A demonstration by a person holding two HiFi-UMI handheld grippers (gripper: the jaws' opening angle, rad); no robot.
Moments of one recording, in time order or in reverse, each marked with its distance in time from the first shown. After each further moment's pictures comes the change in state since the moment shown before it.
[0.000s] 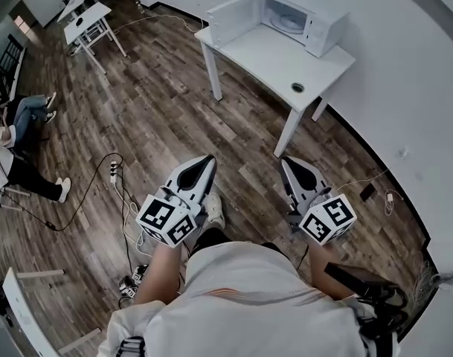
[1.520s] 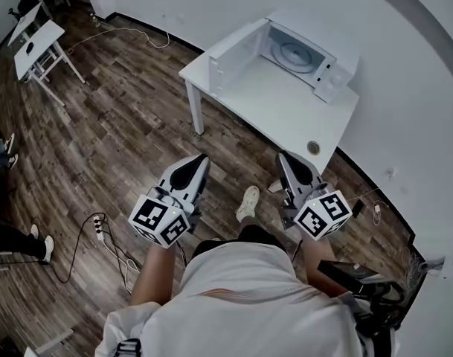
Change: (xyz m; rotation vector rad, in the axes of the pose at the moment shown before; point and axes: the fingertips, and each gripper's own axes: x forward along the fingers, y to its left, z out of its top) left arm 0.204 0.358 0.081 -0.095 -0.022 -0.173; right arm 0.374 -0.147 0.043 -0.032 0.008 -0.222
